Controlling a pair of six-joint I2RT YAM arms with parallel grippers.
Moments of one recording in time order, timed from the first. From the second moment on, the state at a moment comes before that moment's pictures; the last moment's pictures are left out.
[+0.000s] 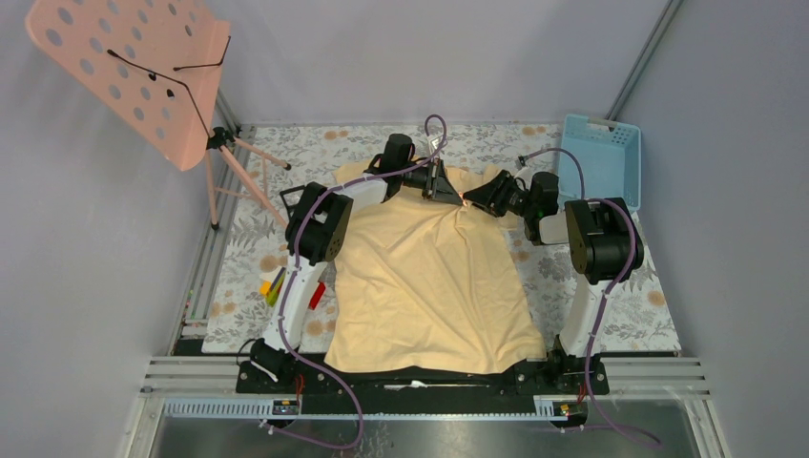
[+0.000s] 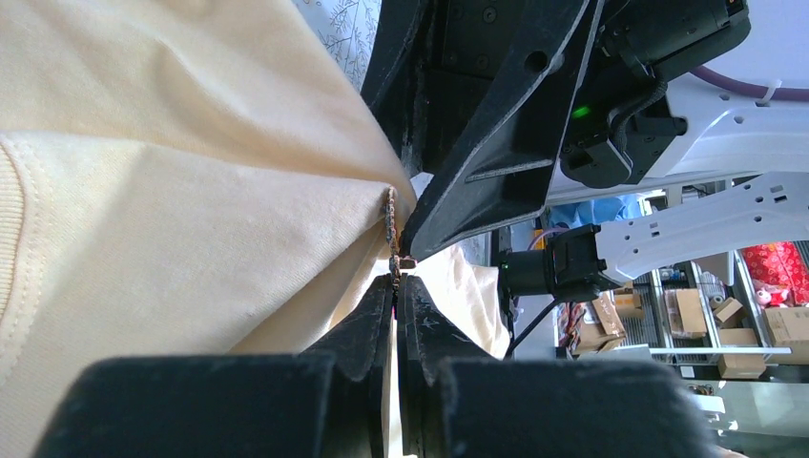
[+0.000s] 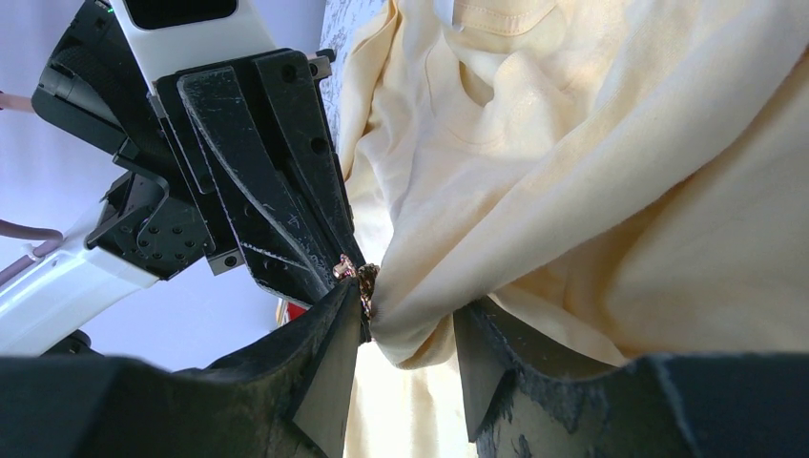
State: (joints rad) left arm -0.48 2.47 1.83 0.24 1.17 -0.73; right arm 0.08 1.99 0.85 0.85 -0.77 0.92
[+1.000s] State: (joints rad) left arm -0.48 2.47 1.83 0.26 1.17 -0.73; right arm 0.08 1.98 0.84 0.86 -0.74 0.93
